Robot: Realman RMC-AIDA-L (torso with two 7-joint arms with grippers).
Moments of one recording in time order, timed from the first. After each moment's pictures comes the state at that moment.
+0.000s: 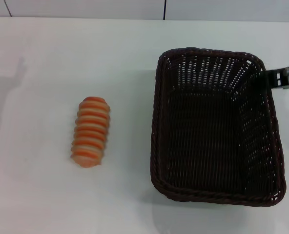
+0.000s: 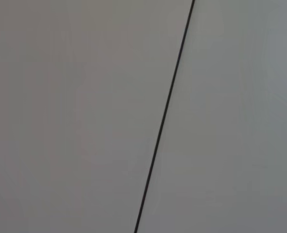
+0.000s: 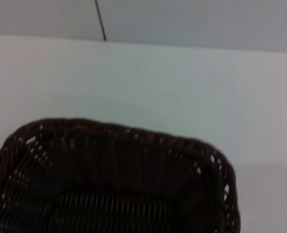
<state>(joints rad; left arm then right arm) -0.31 -2.04 -1.52 -0.31 2.85 1.21 -0.44 0.43 2.08 -1.60 -1.84 0.27 1.59 0.26</state>
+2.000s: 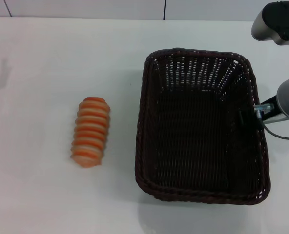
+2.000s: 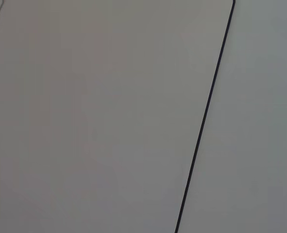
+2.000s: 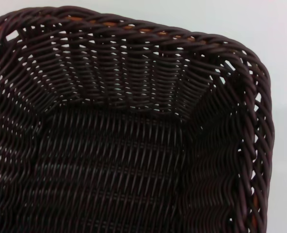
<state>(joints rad) -0.30 -2.04 -1.61 -0.30 2.84 1.23 -0.45 0.48 2.08 -1.75 -1.65 0.31 1.56 0.34</state>
